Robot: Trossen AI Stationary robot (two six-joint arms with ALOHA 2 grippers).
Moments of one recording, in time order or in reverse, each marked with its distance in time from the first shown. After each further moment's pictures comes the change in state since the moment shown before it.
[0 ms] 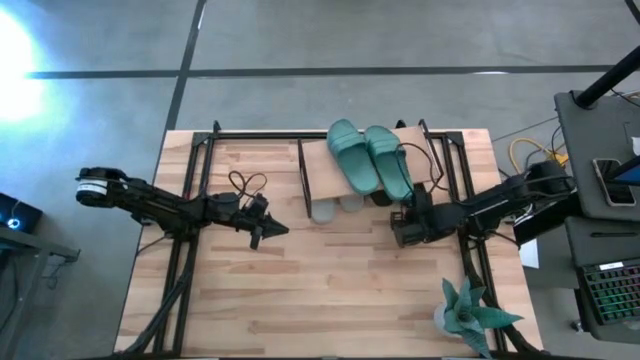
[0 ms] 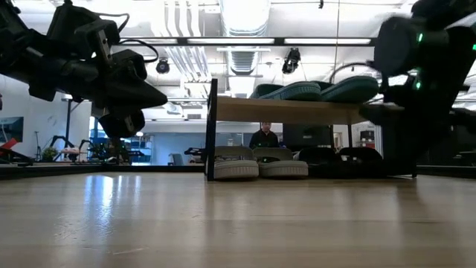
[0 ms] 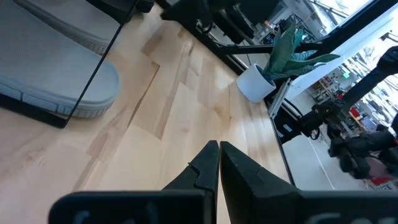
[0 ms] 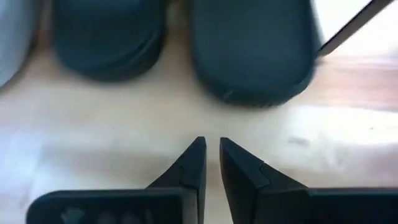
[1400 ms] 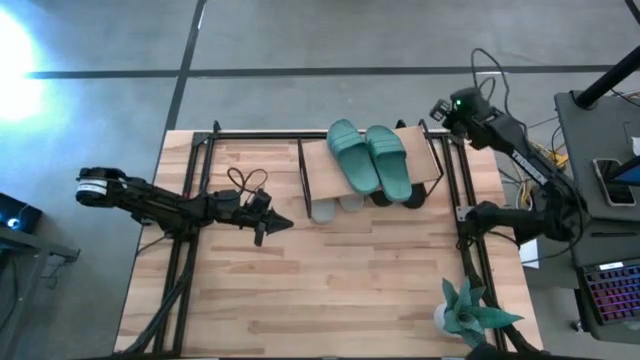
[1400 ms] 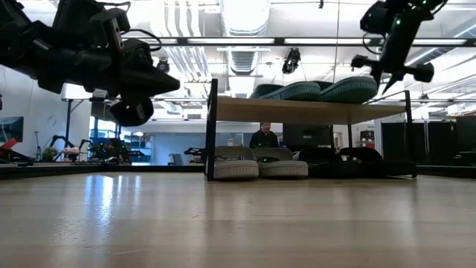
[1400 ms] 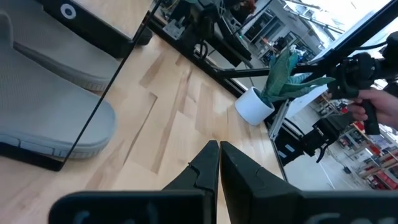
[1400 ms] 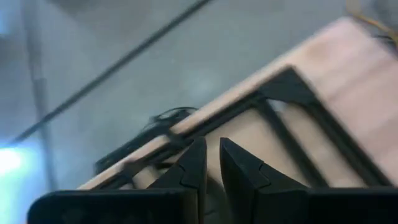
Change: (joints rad) left arm 0.000 -0.002 0.055 0.008 -0.057 0.026; right arm -1.272 -0.269 0.427 -0.004 -0.204 -0.744
